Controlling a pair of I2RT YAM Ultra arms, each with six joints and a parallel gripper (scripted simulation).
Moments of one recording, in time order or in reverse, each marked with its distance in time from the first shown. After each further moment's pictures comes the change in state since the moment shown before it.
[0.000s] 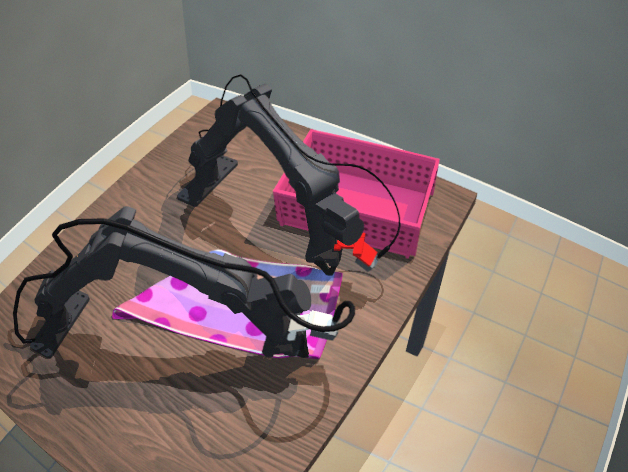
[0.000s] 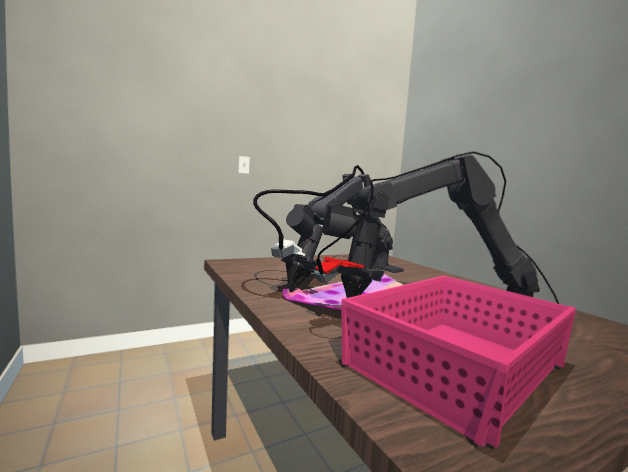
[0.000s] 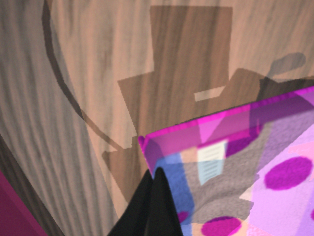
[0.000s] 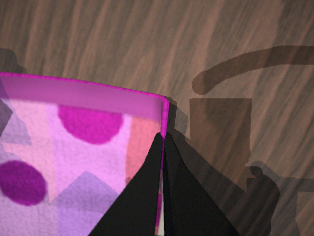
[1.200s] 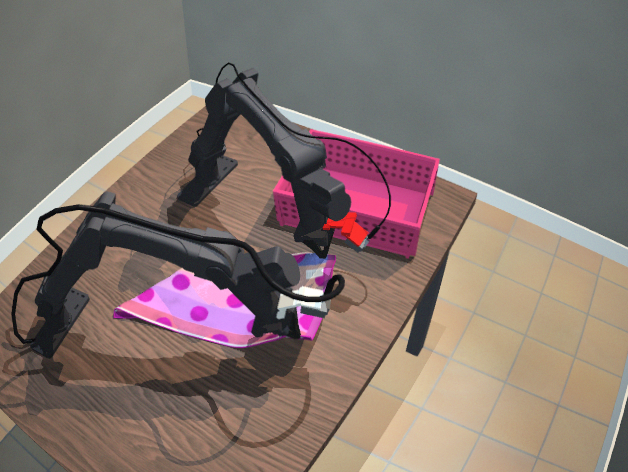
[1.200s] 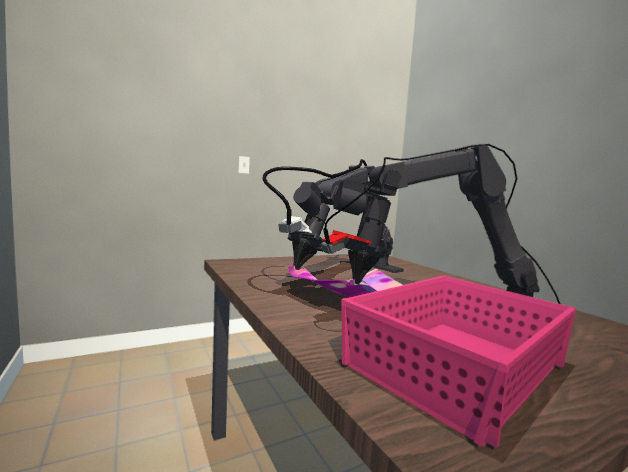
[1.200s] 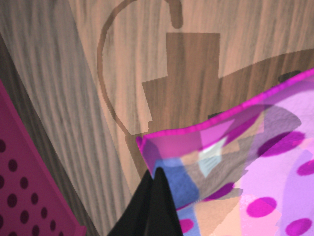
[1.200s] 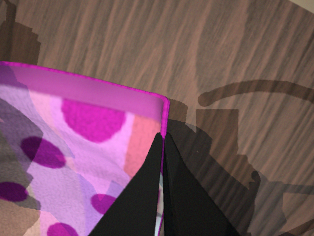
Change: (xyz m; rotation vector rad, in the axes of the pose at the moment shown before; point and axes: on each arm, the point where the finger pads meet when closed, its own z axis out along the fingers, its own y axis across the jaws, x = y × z) left arm 0.008 -0.003 -0.055 0.032 -0.060 0.077; right arm -0.017 0.006 -0.063 -0.003 -0.020 -0.011
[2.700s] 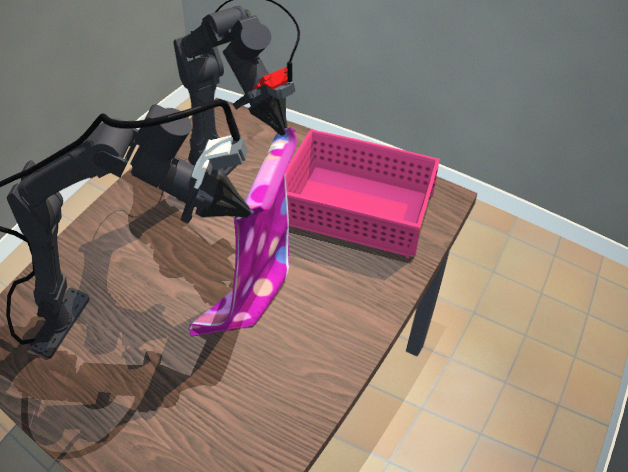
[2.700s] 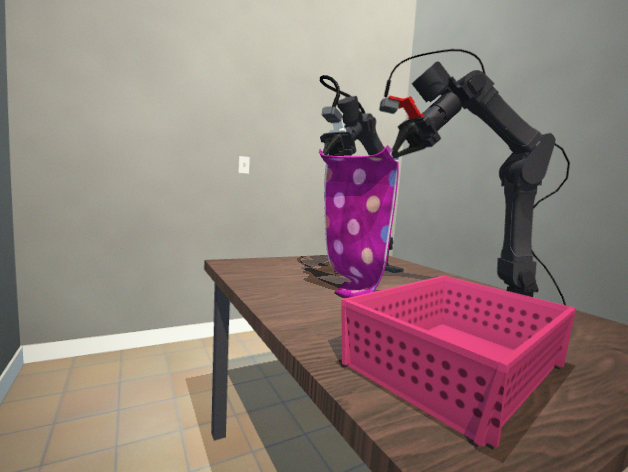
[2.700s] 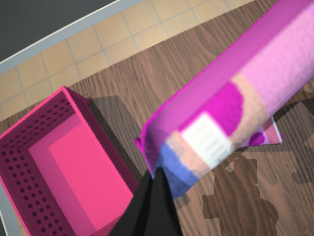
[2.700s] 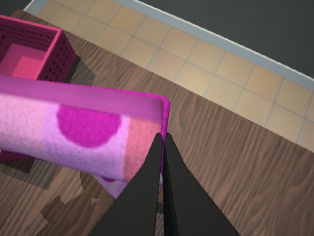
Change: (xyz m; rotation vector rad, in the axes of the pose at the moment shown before) left arm 0.019 -0.005 -0.313 0.247 -0.525 0.449; right arm -0.090 0.023 -0.307 -0.041 -0.468 -0.068
